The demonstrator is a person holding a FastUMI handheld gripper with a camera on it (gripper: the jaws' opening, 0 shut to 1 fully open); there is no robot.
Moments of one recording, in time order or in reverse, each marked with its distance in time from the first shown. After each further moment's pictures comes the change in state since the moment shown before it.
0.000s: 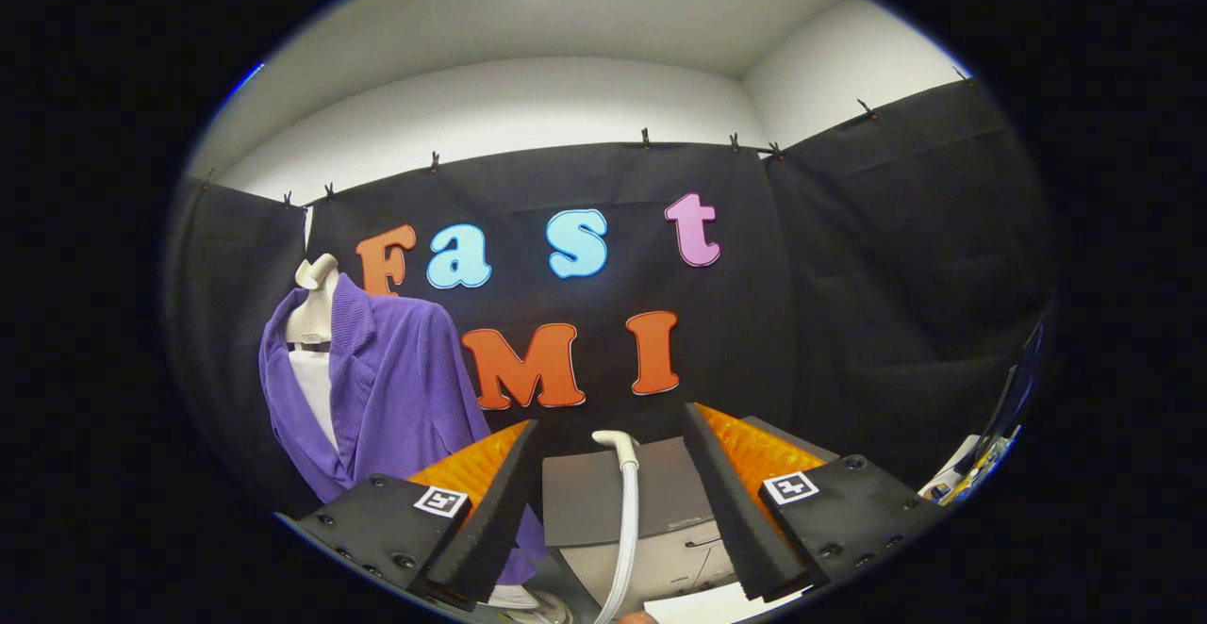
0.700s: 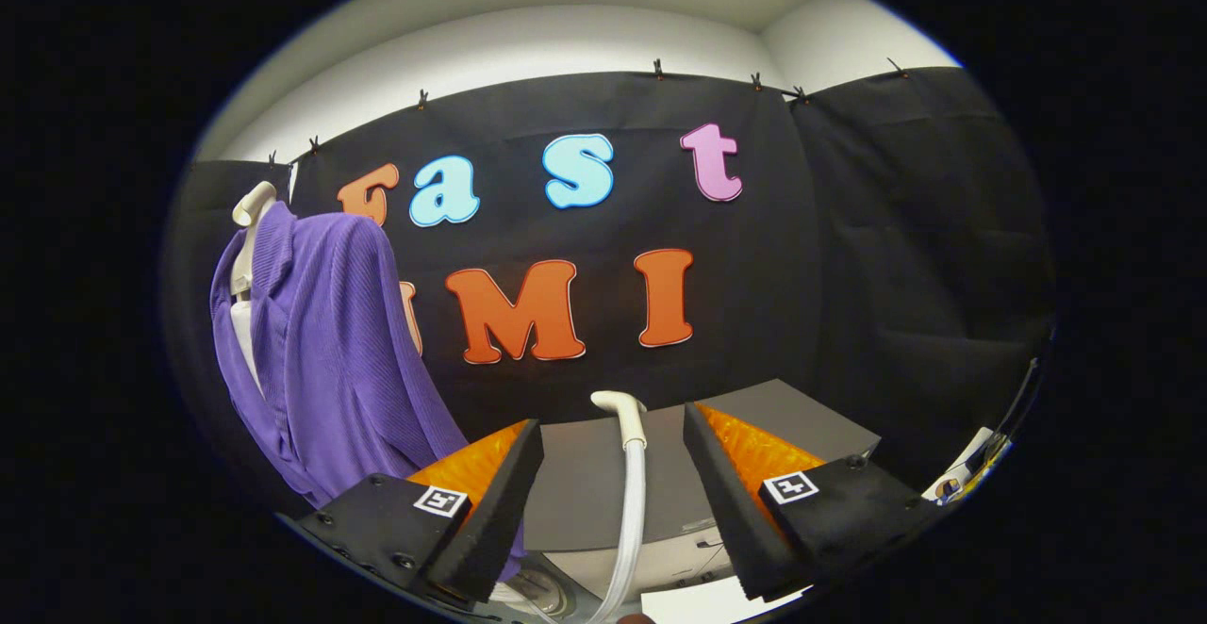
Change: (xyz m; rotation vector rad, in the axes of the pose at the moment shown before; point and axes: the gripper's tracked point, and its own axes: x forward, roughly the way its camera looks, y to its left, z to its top) arm 0.130 0.001 -0.082 -0.011 0.202 0.039
